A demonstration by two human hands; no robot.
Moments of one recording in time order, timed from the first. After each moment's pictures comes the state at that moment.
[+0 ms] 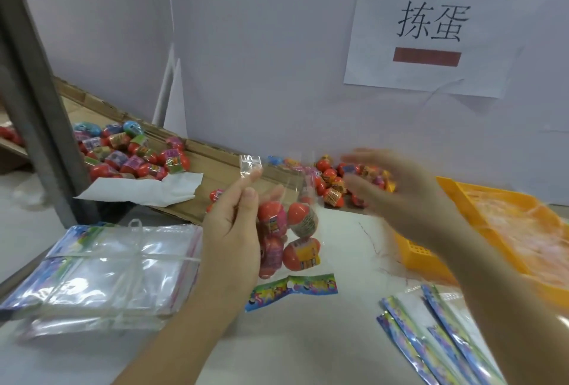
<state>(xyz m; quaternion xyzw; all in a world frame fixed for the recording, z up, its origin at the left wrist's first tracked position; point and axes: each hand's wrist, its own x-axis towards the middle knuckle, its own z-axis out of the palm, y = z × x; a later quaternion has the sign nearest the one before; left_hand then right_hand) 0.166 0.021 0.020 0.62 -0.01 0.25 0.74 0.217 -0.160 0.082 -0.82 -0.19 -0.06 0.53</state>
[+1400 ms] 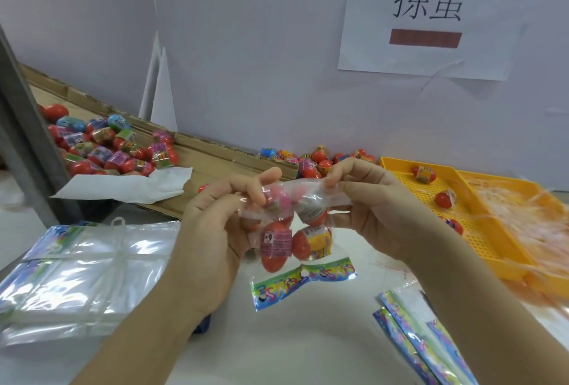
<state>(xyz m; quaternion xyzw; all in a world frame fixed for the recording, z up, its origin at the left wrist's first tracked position) 0.163 0.034 0.033 0.53 -0.08 0.11 0.84 0.235 -0.153 0.052 -0.57 -0.25 0.18 0.76</state>
